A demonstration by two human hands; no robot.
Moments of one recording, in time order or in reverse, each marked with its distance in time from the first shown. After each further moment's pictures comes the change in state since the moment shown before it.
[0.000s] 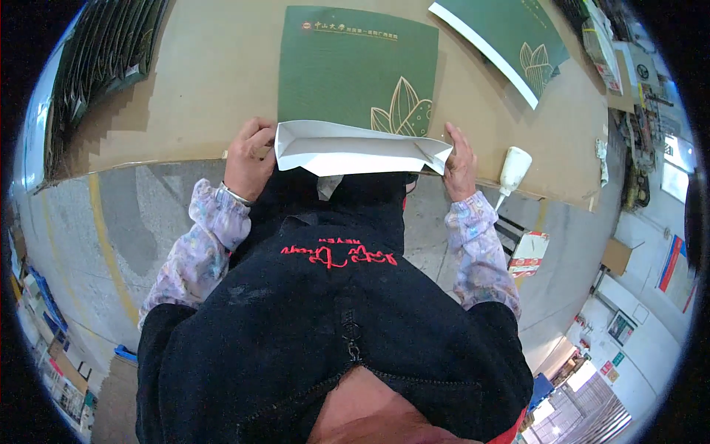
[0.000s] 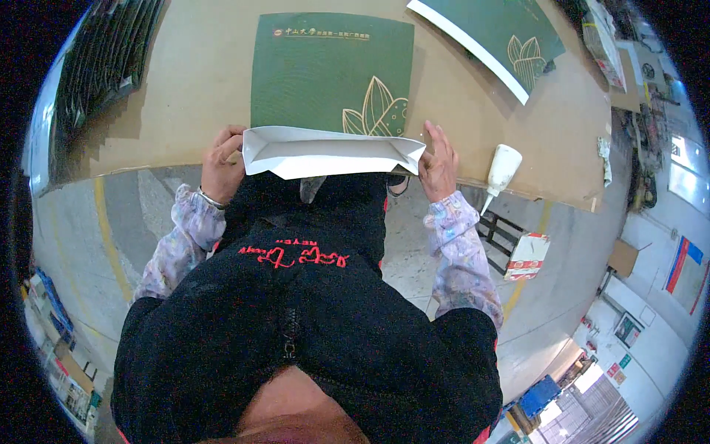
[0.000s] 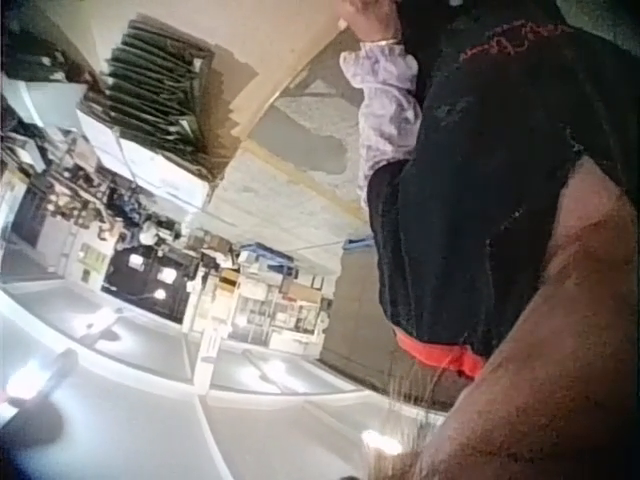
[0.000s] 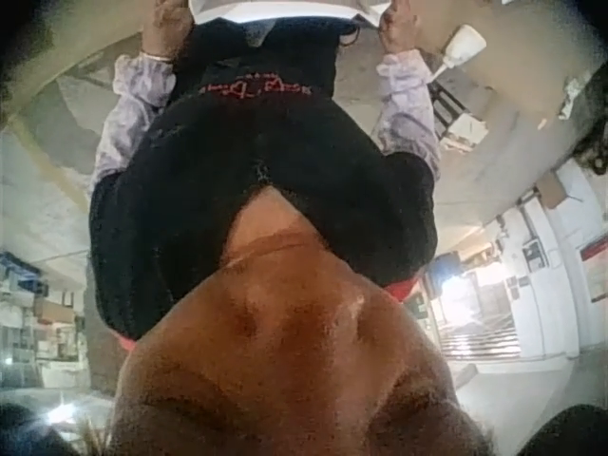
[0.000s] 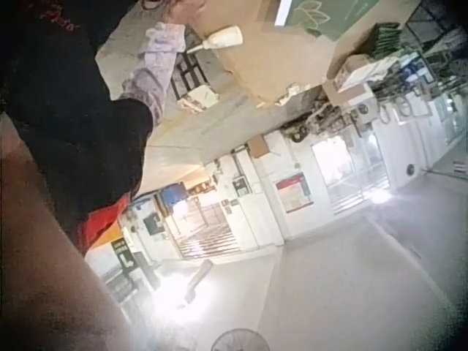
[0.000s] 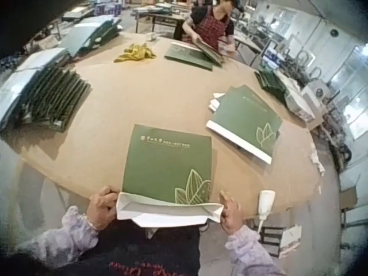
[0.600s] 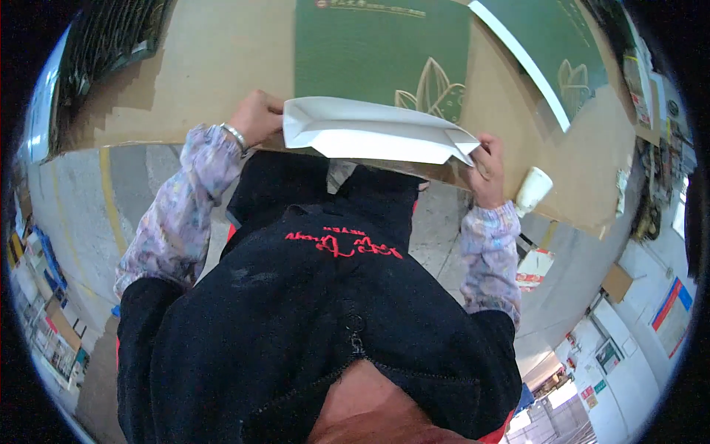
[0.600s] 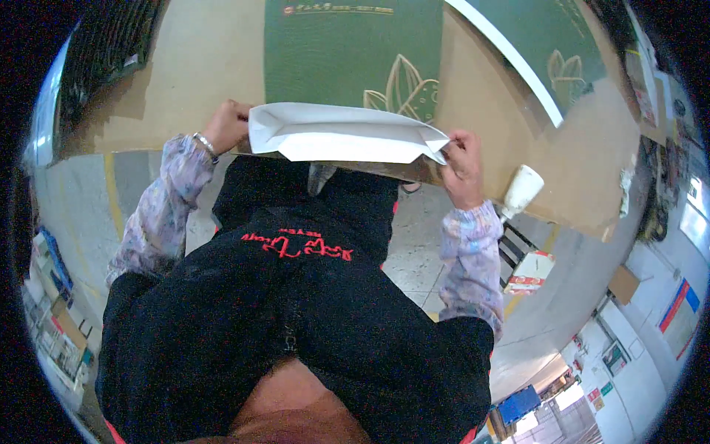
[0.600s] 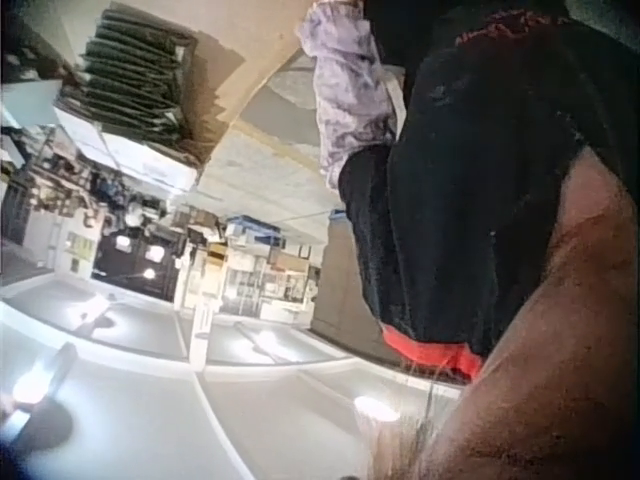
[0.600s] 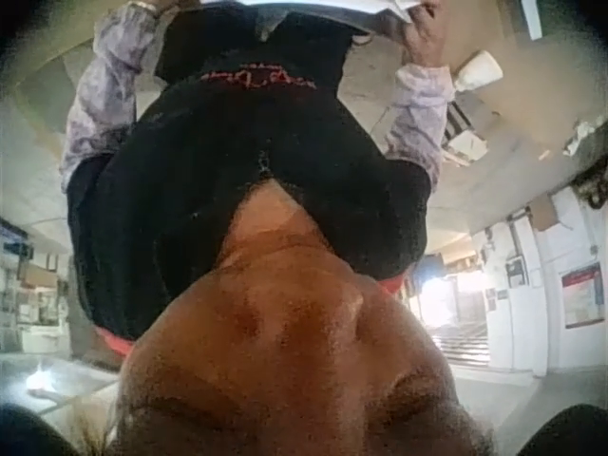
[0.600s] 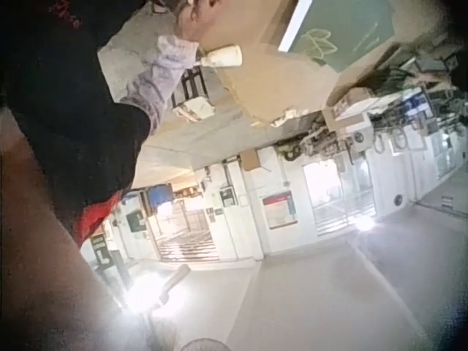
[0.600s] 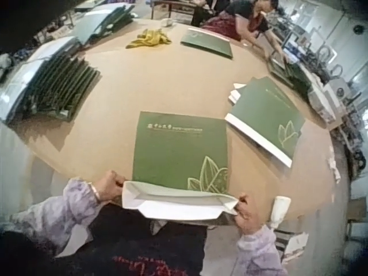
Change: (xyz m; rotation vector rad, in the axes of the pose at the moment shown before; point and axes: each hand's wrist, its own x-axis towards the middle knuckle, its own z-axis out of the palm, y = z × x) left_hand 0.043 -0.054 -0.010 -0.023 -0.513 -0.541; right_hand 0.034 -0.013 -0.018 0.405 0.005 -0.080
